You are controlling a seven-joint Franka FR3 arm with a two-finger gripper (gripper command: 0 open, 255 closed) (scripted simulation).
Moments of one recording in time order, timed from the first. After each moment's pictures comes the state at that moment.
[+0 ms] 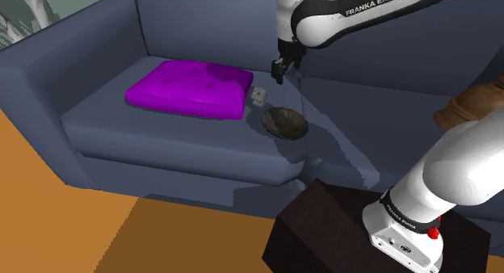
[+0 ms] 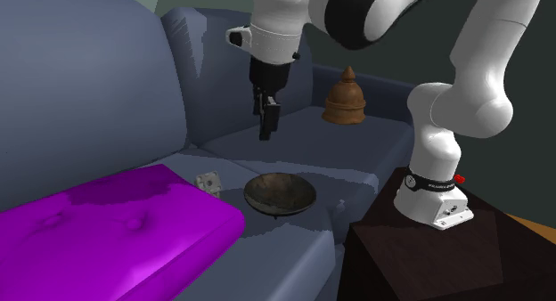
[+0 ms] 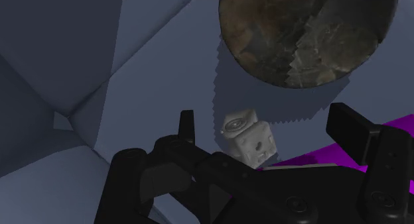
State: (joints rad) arm -0.06 -0.22 0.19 -2.27 -0.37 2.10 0.24
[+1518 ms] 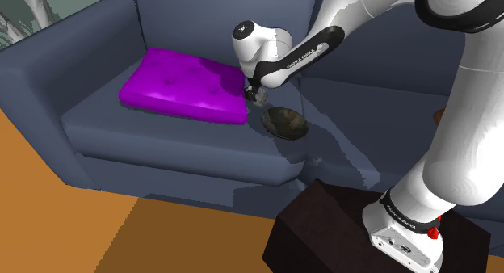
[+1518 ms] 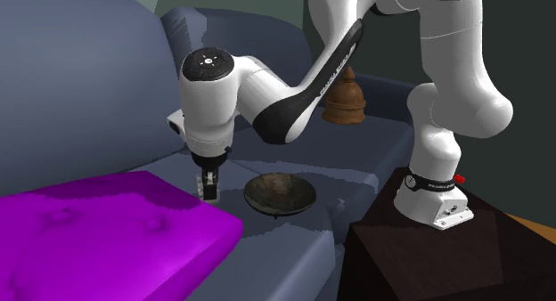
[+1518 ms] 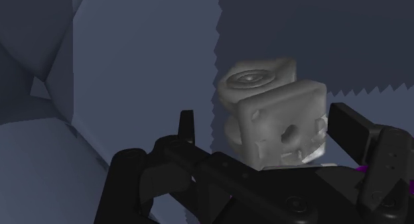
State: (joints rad) arm -0.05 0.35 0.18 -1.95 -0.79 2.23 0.57
